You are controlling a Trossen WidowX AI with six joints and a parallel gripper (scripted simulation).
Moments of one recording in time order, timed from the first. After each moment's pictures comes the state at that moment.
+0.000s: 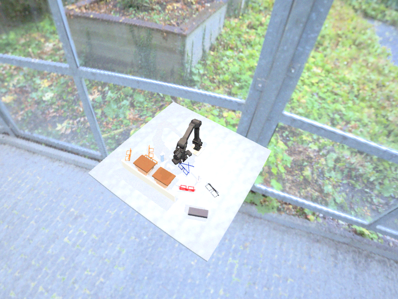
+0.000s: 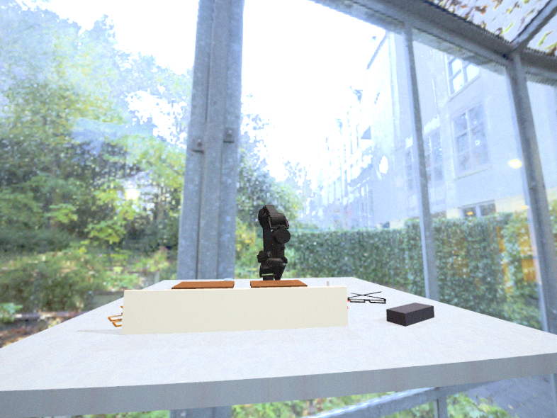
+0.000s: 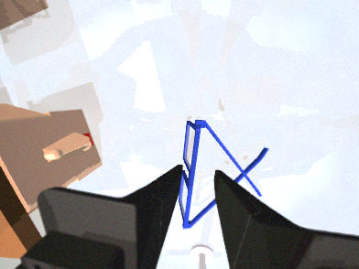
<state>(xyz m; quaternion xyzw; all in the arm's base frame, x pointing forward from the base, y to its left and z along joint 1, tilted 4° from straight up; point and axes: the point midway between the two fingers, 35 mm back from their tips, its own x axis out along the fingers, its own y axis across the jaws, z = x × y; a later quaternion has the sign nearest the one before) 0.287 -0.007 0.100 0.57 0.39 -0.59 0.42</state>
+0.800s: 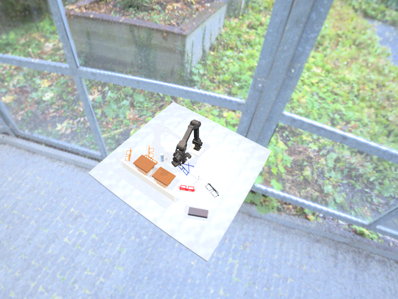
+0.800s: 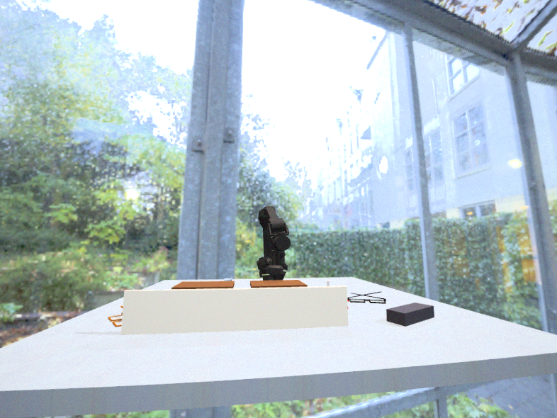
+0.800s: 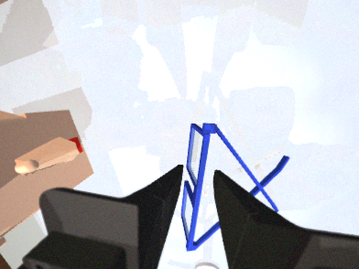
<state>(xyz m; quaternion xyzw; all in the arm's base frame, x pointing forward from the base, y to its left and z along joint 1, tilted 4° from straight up) 0.293 -0.009 0.073 0.57 0.38 -0.59 0.42</state>
